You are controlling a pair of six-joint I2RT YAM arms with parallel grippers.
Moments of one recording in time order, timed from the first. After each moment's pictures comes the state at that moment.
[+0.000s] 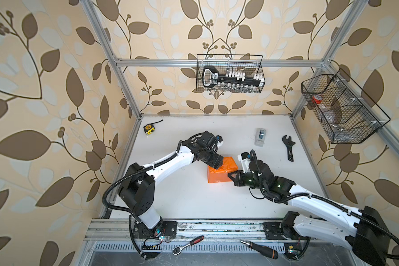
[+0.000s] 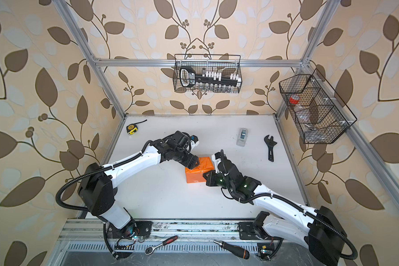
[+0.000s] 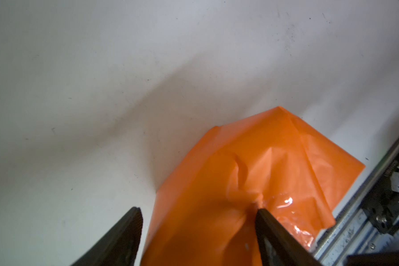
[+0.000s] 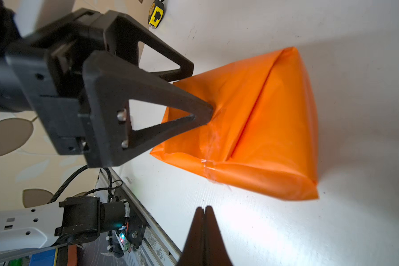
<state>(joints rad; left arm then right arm) -0.67 1.62 1.28 -0.67 0.16 -0.14 0.78 1.04 0.59 -0.14 -0.10 0.81</state>
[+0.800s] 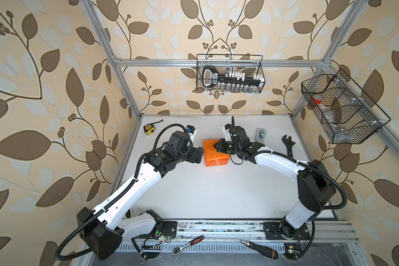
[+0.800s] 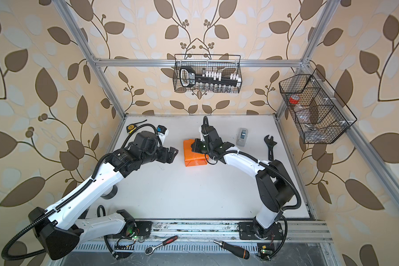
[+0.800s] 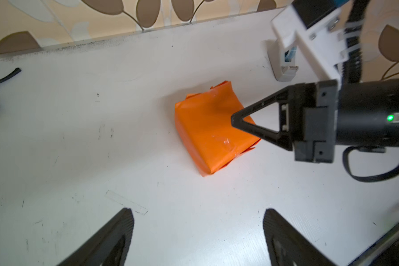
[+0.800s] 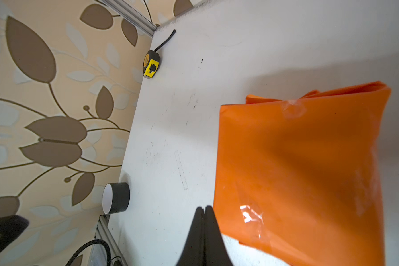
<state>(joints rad) -0.55 1.14 1.12 -0.69 -0.06 -0.24 0.59 1.68 1.20 -0.14 -0.21 0.73</state>
